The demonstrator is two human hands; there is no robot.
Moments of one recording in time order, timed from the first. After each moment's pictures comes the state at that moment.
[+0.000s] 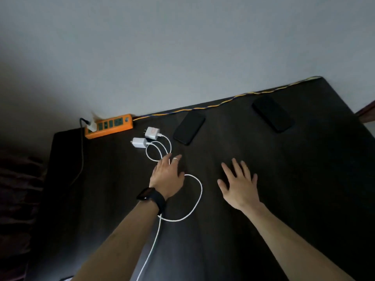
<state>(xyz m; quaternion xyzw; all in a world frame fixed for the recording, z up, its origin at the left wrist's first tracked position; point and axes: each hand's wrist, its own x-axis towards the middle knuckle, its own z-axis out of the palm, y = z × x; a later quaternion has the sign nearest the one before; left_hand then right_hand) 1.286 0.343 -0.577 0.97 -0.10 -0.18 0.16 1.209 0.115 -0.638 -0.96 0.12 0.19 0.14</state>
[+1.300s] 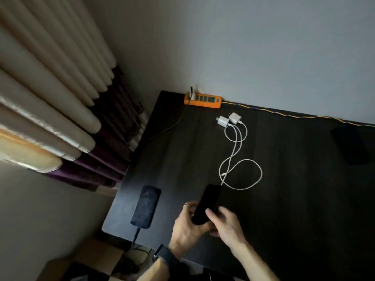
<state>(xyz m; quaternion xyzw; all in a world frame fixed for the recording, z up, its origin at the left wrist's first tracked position) 1.010 0.477 -0.524 0.77 0.28 -0.21 0.54 1.046 0.330 -0.532 -0.71 0.20 0.35 0.58</state>
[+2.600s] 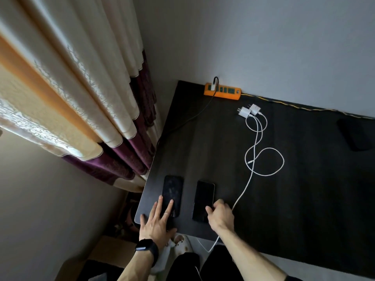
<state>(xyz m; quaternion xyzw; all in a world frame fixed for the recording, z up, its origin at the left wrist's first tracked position) 0.918 0.698 -0.613 0.94 0.07 -0.30 0.12 0.998 0.489 -0.596 -0.92 0.18 0.27 0.21</state>
